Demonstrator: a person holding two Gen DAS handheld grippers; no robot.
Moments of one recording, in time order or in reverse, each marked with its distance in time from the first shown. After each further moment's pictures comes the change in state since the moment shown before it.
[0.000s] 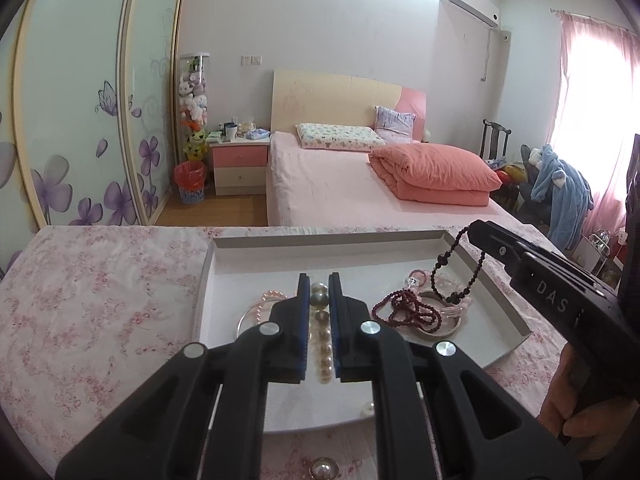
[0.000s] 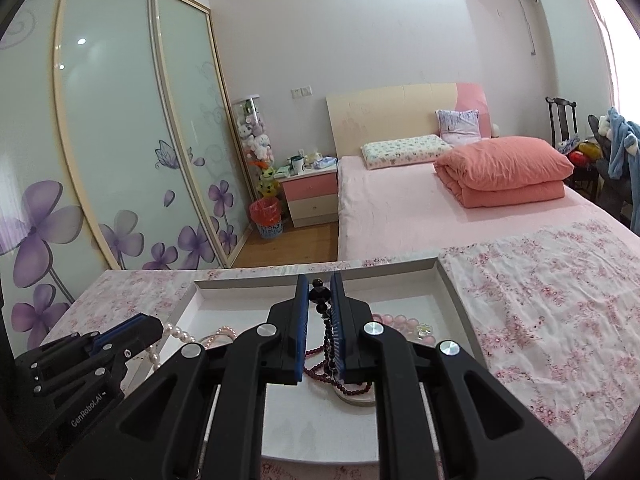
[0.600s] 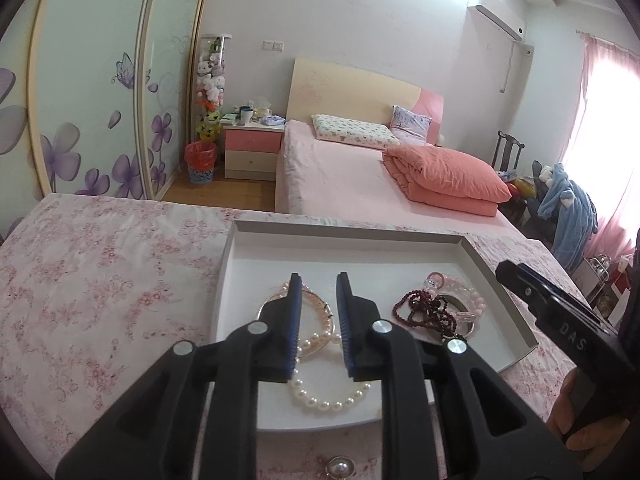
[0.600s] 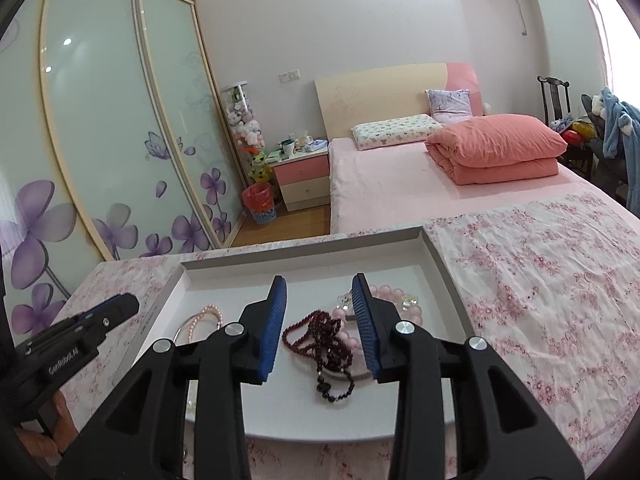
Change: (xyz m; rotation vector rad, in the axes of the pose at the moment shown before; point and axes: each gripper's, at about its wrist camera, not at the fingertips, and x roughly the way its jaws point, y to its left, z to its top) left arm -0.001 0.028 -0.001 -0.101 0.023 0.014; right arm -0.001 -0.010 -0.015 0.034 0.062 -0.015
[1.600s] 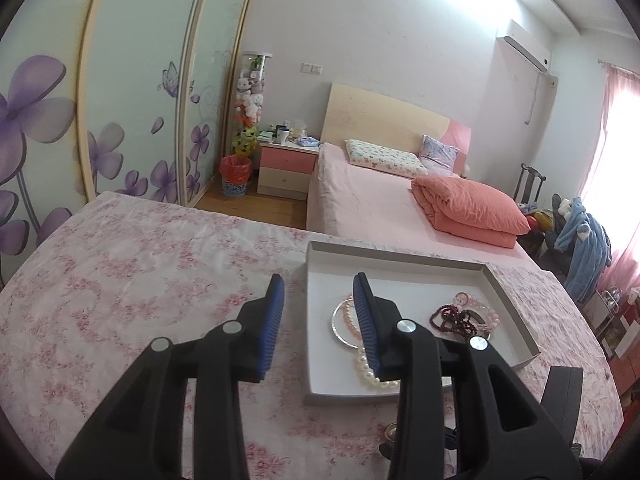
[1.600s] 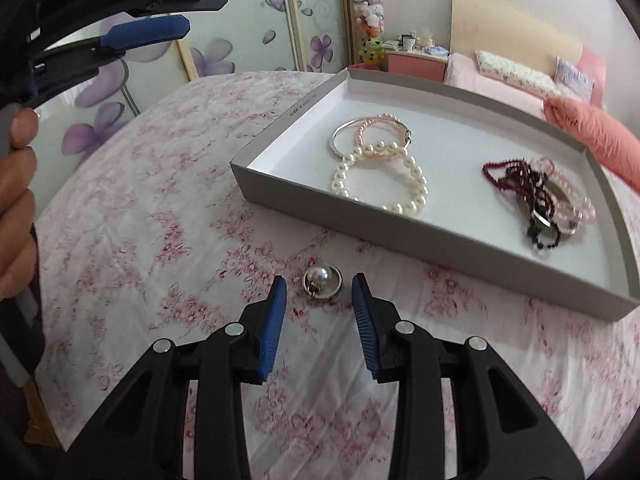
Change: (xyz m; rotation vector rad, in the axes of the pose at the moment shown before) left arm -0.070 0.055 0.004 -0.088 -0.076 0.088; right arm 0.005 0.120 -0.103 -0.372 0.427 0.230
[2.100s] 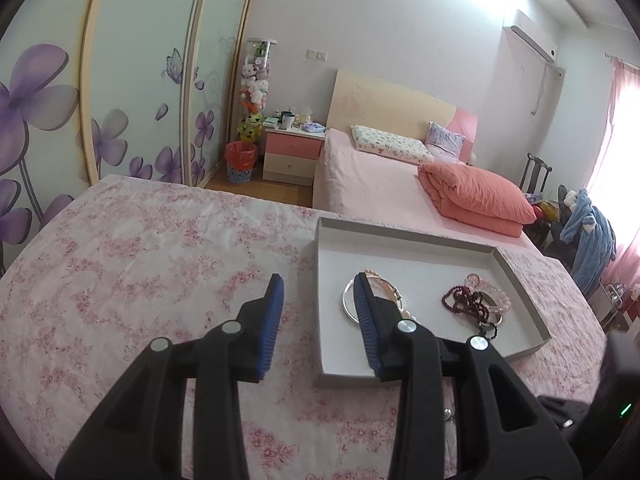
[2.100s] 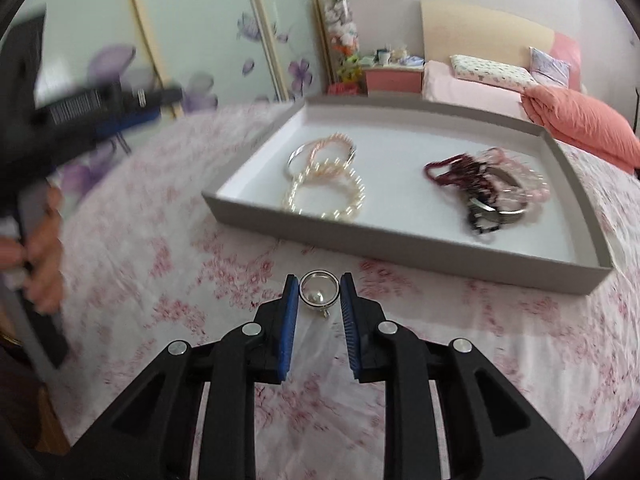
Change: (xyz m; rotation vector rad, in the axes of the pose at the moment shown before) left arm 0.008 0.003 -0.017 0.008 0.052 0.012; right arm -0.037 -0.049 -0.015 0.135 -0.113 0.029
